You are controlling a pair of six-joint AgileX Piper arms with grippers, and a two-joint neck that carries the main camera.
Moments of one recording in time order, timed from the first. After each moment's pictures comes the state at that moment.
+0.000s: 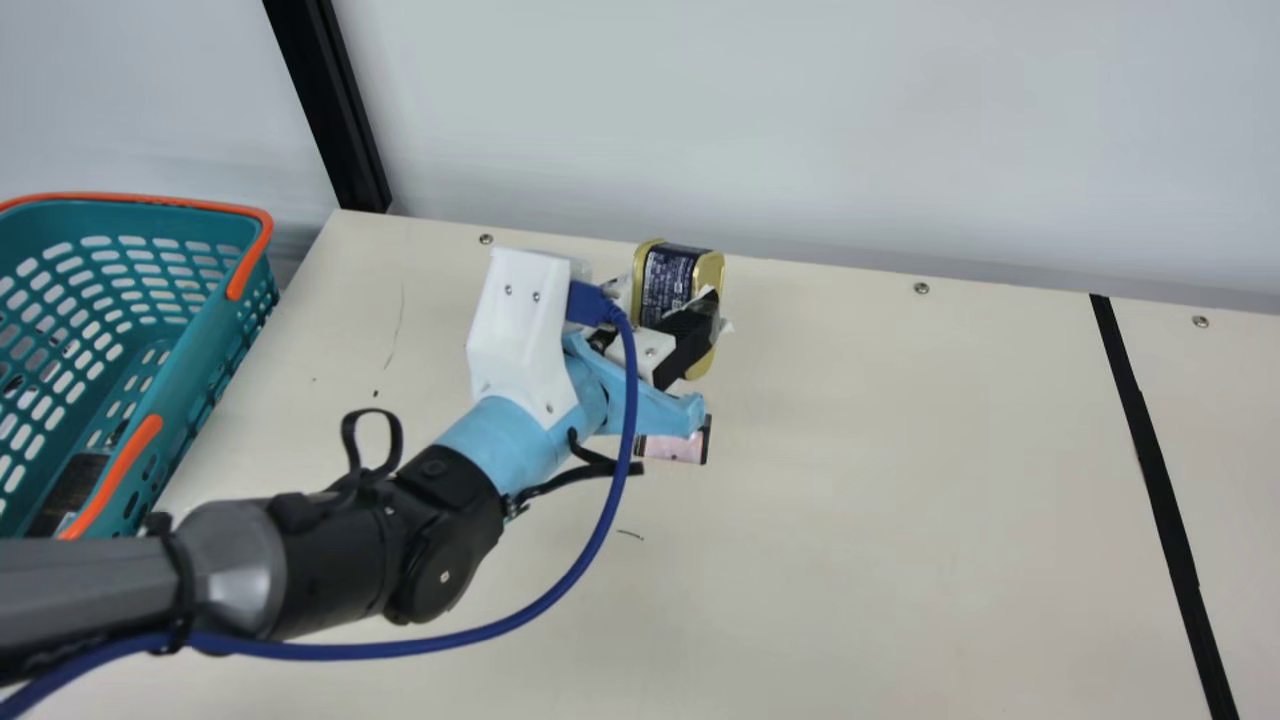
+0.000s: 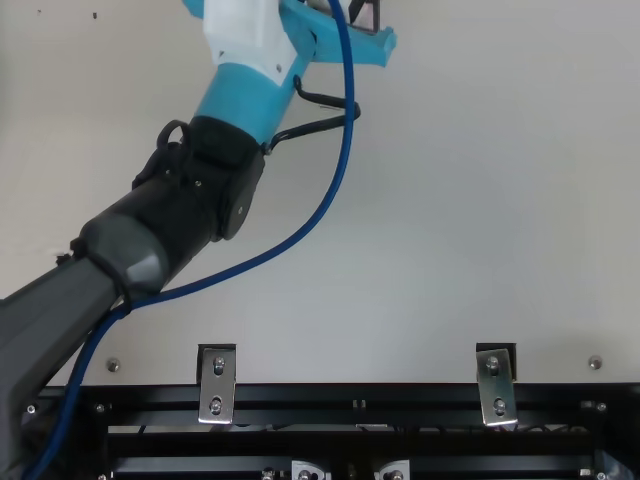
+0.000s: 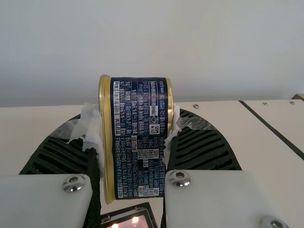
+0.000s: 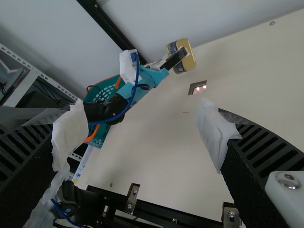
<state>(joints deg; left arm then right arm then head) -38.2 108.1 -50.1 -18.1 -38.4 -7.1 23.4 18.9 -63.4 11.7 69.8 32.2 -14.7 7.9</state>
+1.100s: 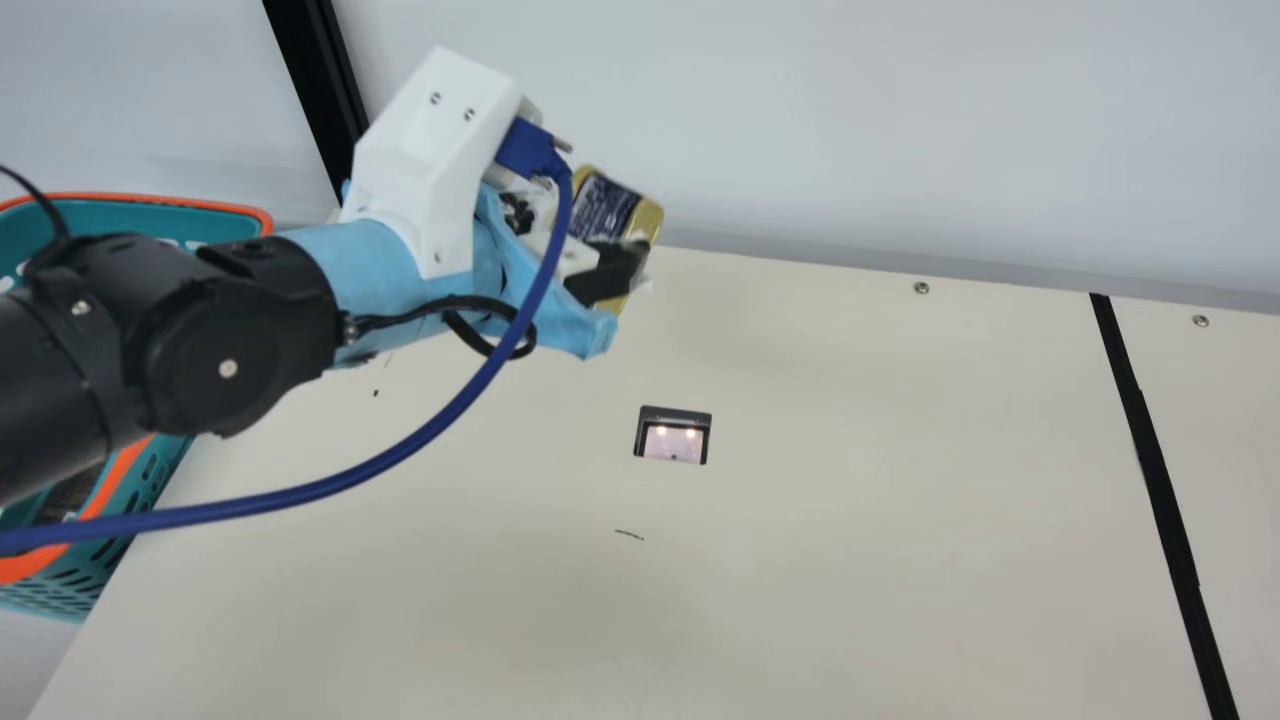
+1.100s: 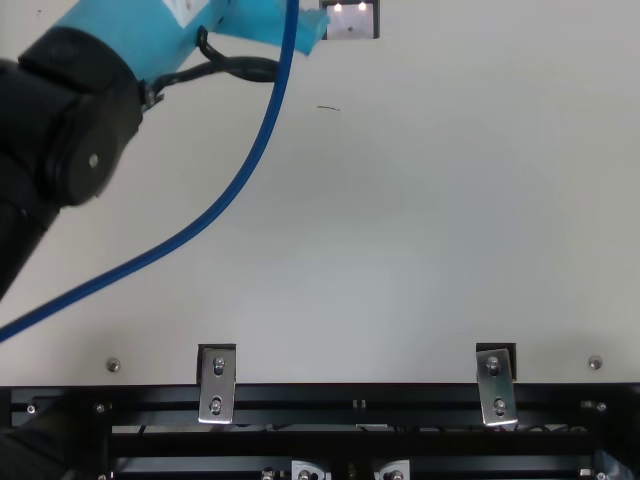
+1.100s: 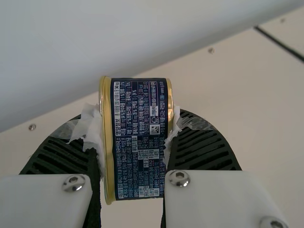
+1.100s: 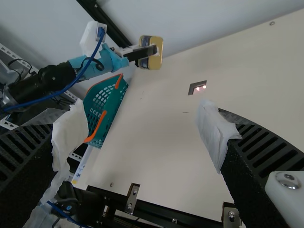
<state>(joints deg) -27.8 89.6 -65.5 -8.6 17.4 8.6 23.4 18.9 -63.4 11.7 69.8 32.2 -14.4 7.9</state>
